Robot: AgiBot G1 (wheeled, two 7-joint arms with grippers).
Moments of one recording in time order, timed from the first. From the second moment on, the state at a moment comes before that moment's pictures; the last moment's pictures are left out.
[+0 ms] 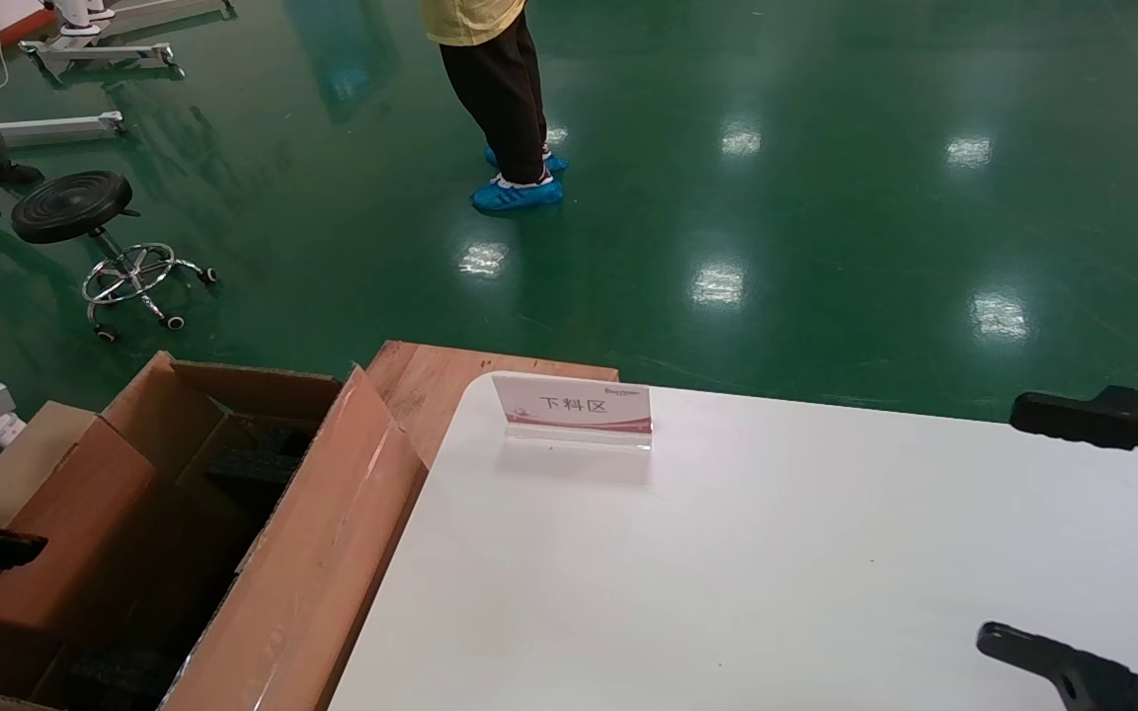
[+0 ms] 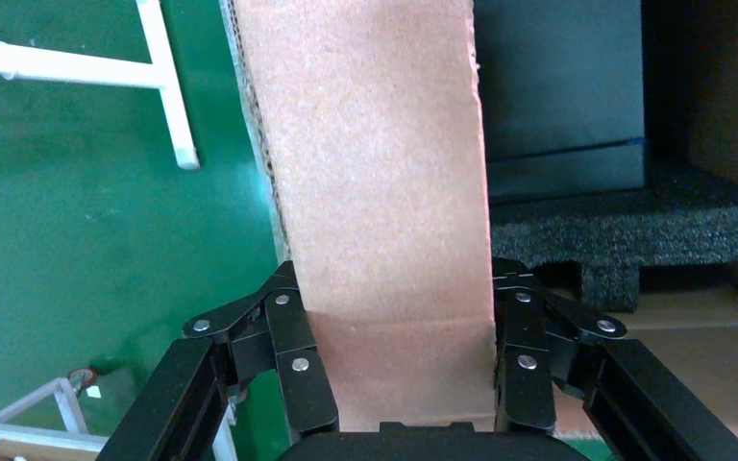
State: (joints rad) left arm -2.70 0.10 2.17 -1.28 1.76 1.40 -1.21; right arm 1.08 -0.60 -0.30 1.28 -0.72 -1.49 0.18
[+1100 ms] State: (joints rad) left arm -2.51 0.23 2.23 -1.05 1.60 1.14 -1.10; right arm 1.08 -0.60 -0.30 1.28 -0.72 -1.49 0.18
